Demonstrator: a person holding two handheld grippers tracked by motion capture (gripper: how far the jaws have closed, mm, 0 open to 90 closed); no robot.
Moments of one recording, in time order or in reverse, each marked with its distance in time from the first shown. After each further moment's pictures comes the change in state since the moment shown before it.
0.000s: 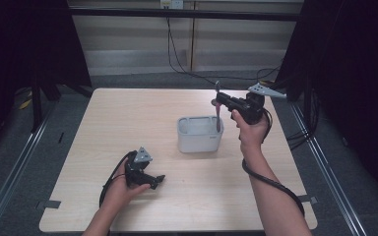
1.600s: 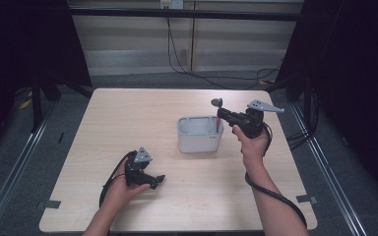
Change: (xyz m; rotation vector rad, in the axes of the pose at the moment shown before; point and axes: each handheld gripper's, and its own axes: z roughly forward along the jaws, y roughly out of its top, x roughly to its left) left arm 0.000 0.000 0.000 0.000 0.000 0.001; right arm -0.006 -0.043 -0.010 0.057 0.006 0.009
